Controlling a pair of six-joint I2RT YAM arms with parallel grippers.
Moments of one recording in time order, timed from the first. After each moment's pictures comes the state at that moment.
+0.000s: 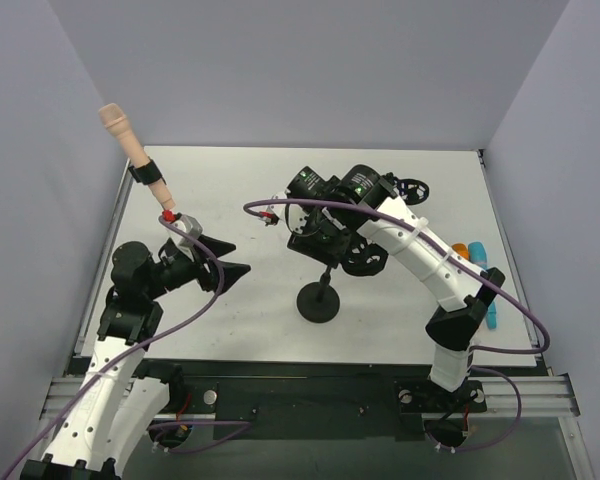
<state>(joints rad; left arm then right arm) -0.18 0.66 0.63 -0.03 0.80 -0.19 0.92 1.82 2.14 -1.54 0.13 -0.34</state>
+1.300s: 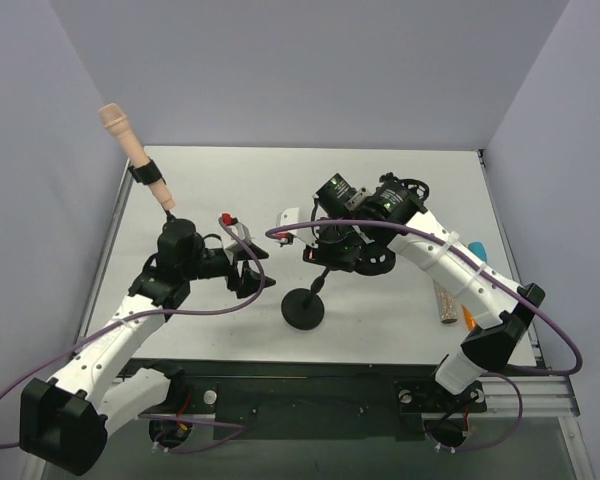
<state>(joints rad) -0.37 0.96 0.69 -0.05 0.89 0.15 0.86 1.60 1.78 -1.30 -0.08 -0.65</state>
